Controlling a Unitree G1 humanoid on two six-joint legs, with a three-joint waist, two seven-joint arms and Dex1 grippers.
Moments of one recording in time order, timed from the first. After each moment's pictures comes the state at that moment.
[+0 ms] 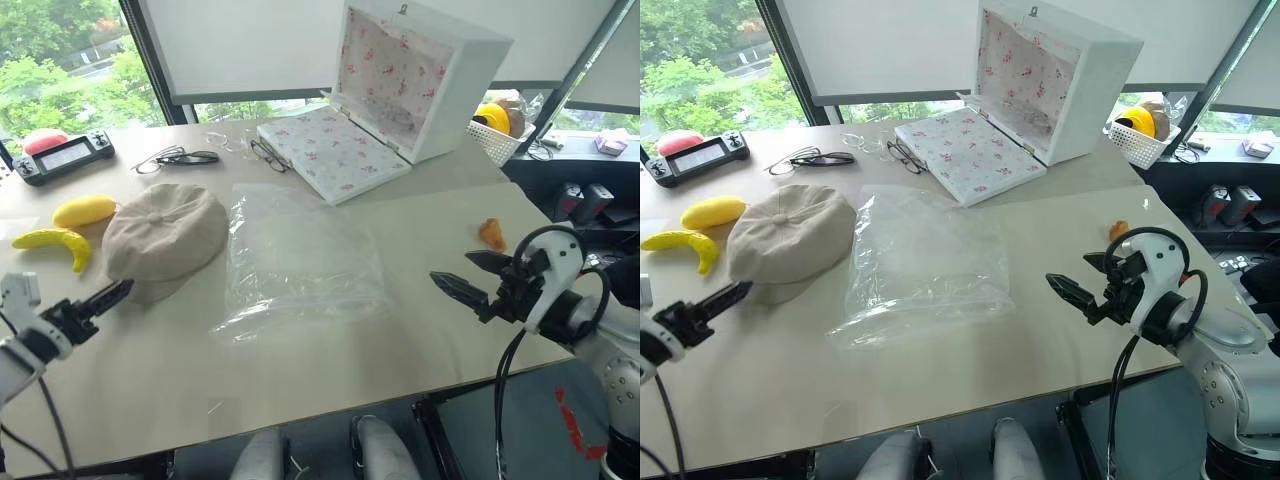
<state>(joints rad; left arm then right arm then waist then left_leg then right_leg) 0.02 0.84 0.64 0.30 -0.95 0.80 -0.67 -0.15 -0.63 -0.42 -0.61 0.56 0.98 0.64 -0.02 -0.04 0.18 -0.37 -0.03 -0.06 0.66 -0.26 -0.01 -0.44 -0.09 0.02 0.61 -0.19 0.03</state>
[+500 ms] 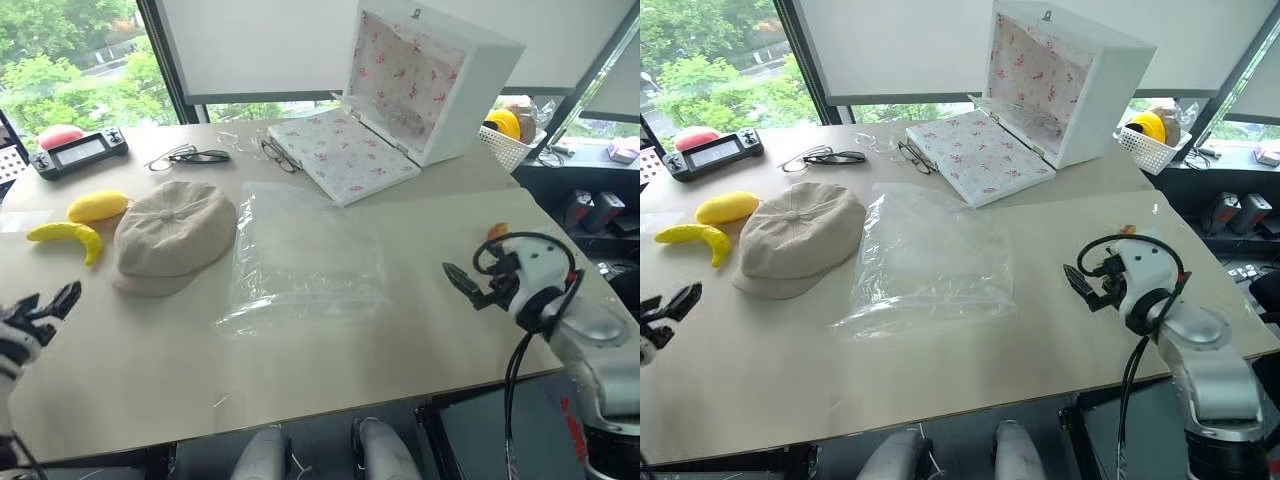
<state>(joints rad) -0.12 0.71 0.65 0.40 -0.56 0.28 -0.48 -0.12 -0.60 -0.21 -0.43 0.22 0.65 0.39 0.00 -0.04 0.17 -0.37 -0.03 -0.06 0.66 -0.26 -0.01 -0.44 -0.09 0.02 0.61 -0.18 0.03</state>
